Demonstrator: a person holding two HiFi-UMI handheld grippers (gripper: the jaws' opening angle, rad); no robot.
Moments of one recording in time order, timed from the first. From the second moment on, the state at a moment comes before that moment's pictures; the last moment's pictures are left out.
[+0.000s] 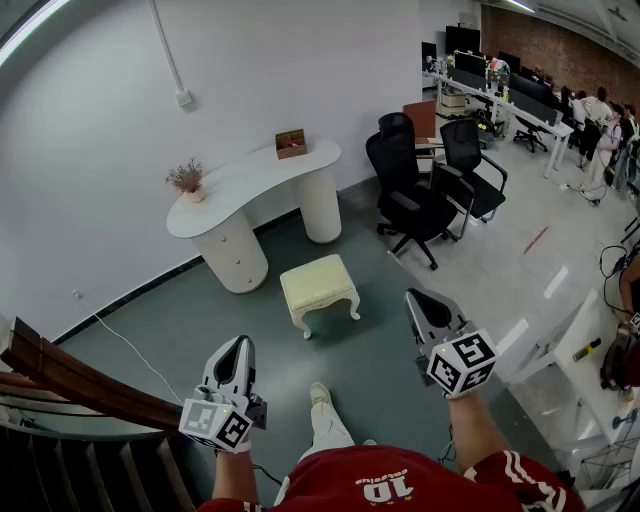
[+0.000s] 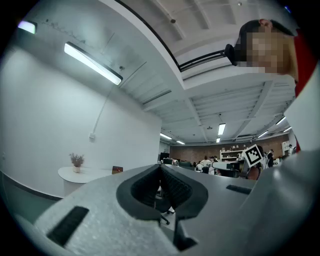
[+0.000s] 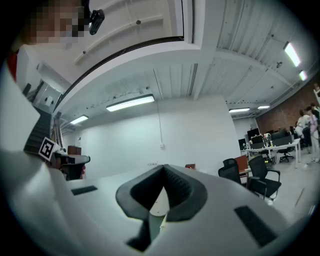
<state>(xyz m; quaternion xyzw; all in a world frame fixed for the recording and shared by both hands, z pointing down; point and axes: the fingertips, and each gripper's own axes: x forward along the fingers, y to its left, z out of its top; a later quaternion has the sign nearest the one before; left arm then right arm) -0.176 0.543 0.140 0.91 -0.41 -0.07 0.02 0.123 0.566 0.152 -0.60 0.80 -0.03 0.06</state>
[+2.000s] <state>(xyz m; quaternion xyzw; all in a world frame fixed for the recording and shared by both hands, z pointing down) -0.229 0.224 0.150 0.90 -0.42 -0.04 0.02 0.048 0.234 0.139 -0.53 0.84 -0.04 0.02</state>
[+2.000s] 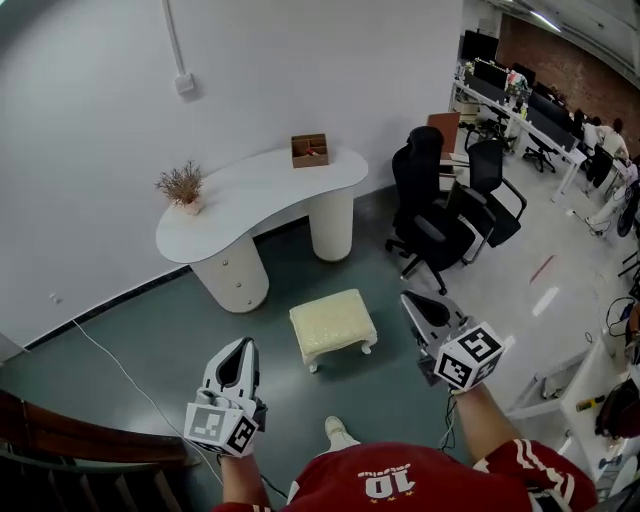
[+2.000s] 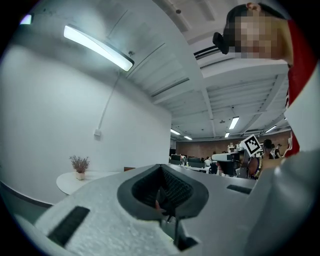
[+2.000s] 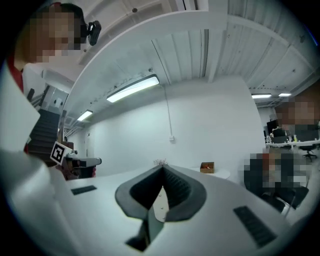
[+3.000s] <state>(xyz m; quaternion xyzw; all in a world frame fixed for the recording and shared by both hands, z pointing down) -0.168 0.075 0.149 0.90 -0.43 -0.05 0.03 0.092 0.051 0.115 -0.50 0.87 0.00 0.05</state>
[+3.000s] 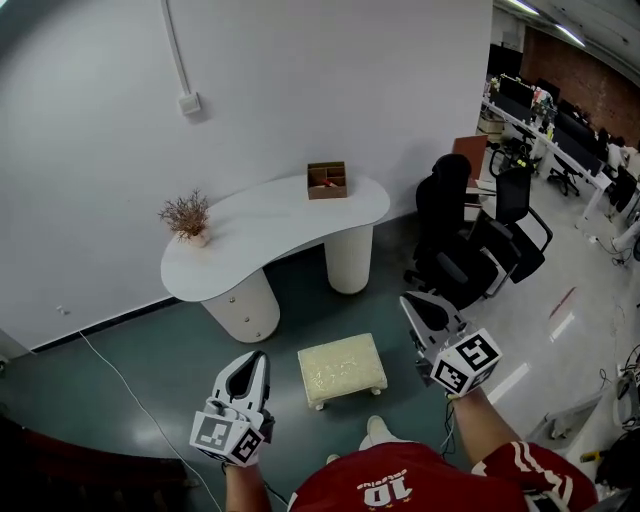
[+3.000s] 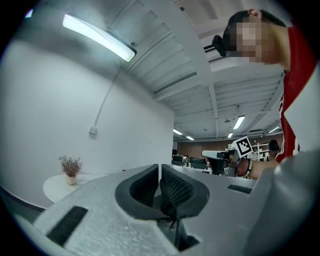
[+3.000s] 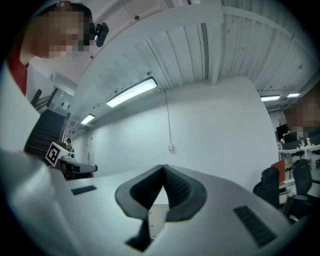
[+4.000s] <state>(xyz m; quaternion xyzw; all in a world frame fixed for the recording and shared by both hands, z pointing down) -0.150 -0.013 0.222 0.90 -0.43 0.03 0.04 0.079 -0.028 0.219 -0.42 0.90 -0.08 -0.04</state>
